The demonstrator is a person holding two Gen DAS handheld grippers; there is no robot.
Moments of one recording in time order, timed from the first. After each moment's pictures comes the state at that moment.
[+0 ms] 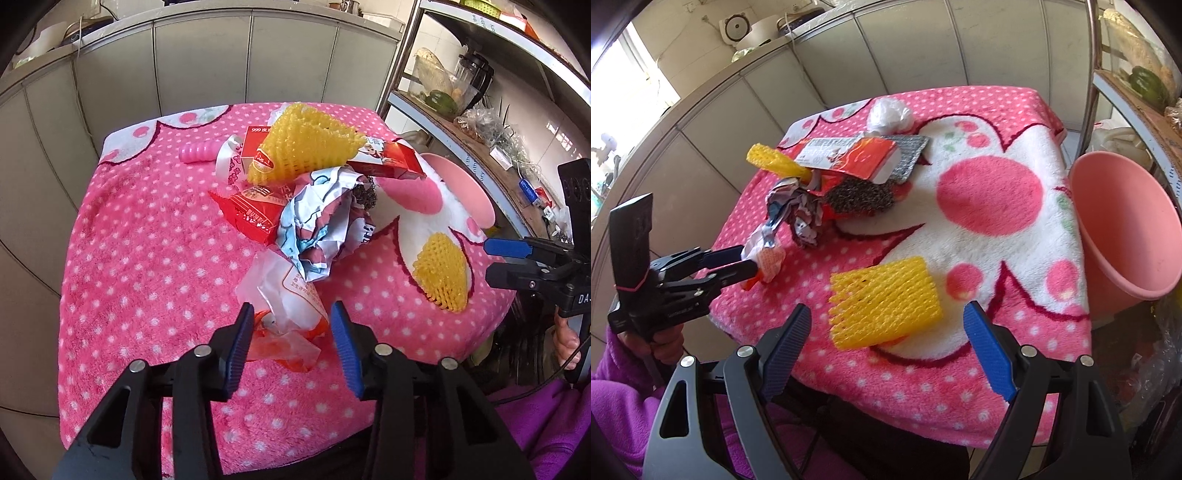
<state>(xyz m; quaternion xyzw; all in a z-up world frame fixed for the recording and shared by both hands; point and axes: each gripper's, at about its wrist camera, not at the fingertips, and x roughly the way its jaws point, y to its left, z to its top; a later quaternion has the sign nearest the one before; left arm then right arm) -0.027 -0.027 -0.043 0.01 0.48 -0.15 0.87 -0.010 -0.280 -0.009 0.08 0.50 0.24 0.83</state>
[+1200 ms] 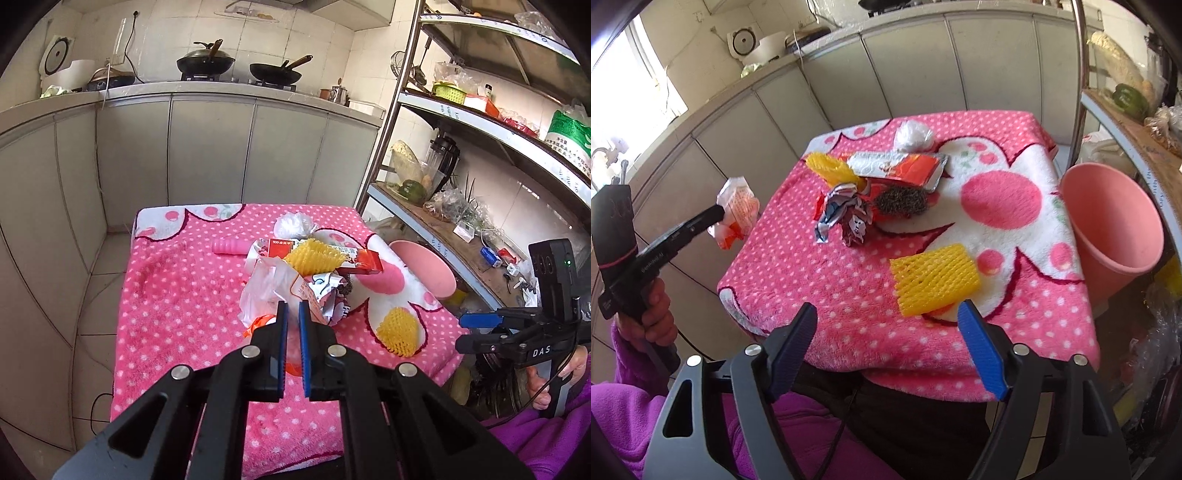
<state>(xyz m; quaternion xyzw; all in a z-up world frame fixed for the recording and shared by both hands) -0.083 0.032 0.042 -0.05 0.32 -0.17 0.93 -0.061 -0.259 0.031 0.08 0.48 0.22 0.85</state>
